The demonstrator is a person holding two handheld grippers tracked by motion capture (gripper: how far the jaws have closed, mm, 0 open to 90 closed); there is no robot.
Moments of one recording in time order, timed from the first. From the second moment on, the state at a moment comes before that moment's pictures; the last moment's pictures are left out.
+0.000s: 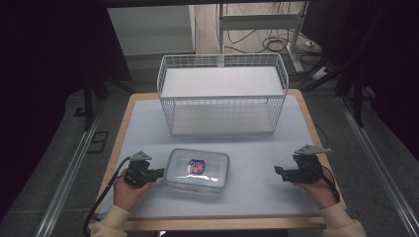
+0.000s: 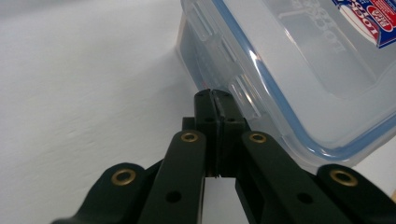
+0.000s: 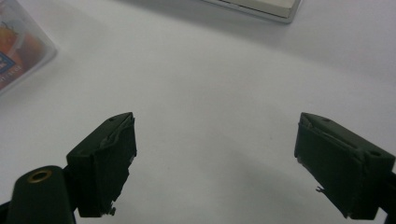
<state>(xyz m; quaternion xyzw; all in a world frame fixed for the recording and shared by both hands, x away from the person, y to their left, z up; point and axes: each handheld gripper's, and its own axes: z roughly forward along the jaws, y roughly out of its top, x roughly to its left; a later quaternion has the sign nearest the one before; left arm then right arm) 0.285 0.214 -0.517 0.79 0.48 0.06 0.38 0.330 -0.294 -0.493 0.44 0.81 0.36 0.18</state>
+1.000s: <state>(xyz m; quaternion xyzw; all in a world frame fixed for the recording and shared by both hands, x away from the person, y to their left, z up) 0.282 0.135 -0.513 0.82 0.41 0.04 0.39 0.330 -0.295 -0.491 0.44 0.81 0.36 0.18</state>
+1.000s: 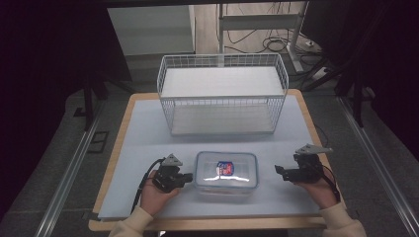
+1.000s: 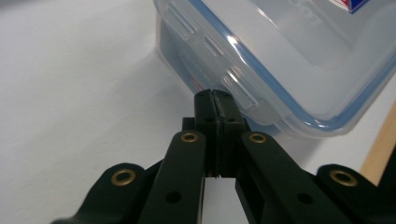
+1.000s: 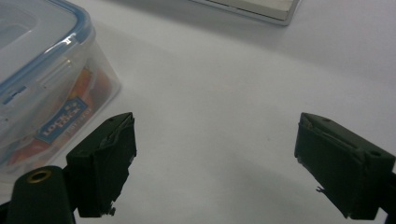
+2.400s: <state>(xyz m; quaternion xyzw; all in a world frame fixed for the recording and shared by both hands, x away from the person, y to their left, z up) 0.294 0.186 -0.504 0.73 0.51 0.01 0.45 0.322 -0.290 -0.489 0.43 0.81 0.37 0.16</state>
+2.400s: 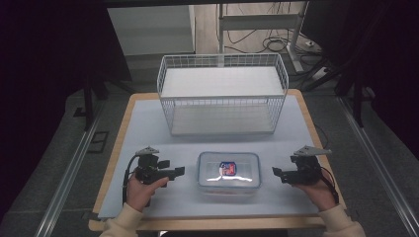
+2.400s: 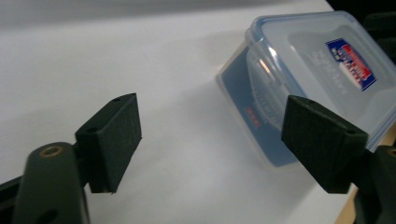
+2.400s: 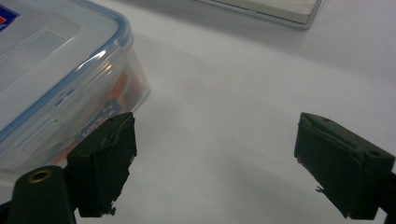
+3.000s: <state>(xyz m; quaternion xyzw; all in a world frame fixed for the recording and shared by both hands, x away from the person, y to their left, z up) 0.311 0.143 -0.515 0.73 0.49 -0.09 0.46 0.315 -0.288 -0.482 0.42 0.81 0.38 0.16</state>
